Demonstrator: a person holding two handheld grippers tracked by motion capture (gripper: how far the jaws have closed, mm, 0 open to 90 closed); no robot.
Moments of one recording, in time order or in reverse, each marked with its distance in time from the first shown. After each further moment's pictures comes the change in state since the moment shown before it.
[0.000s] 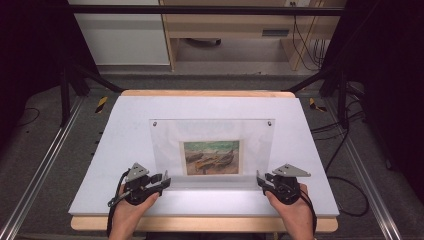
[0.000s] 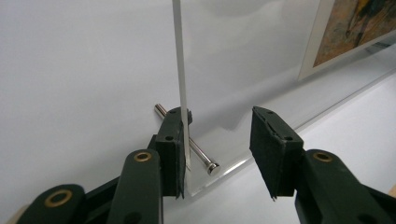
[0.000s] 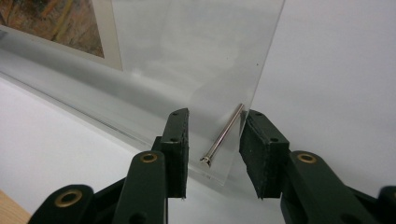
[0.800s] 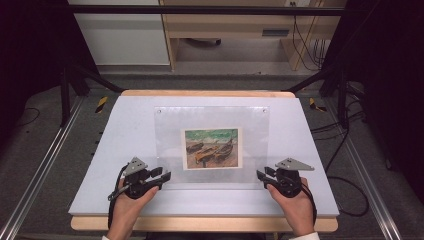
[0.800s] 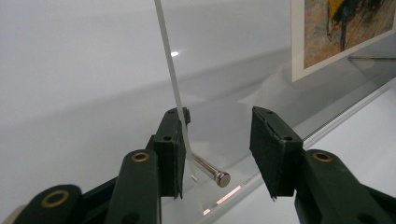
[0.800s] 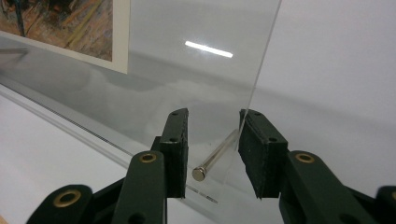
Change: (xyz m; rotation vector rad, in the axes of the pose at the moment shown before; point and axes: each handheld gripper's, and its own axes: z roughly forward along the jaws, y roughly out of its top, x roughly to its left) left arm 0.010 0.011 0.004 -0.055 -0.029 0.002; right arm -0.013 0.011 0.005 -0.050 0.044 0.026
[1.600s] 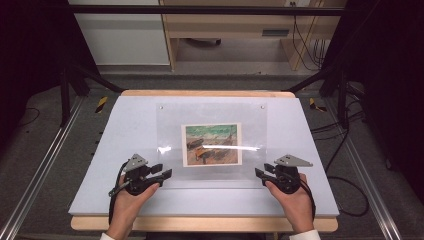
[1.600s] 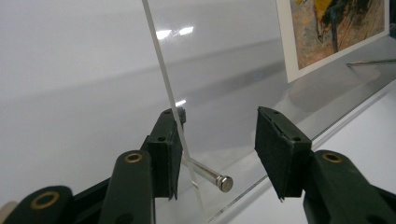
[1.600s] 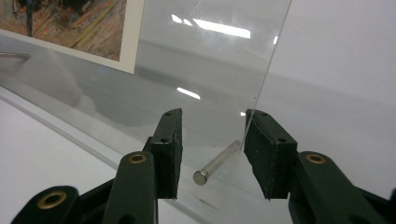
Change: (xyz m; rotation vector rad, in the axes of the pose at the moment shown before) left arm 0.006 0.008 0.004 -0.003 -0.018 -0.007; right arm -0.002 0.008 0.005 -0.004 0.010 -0.002
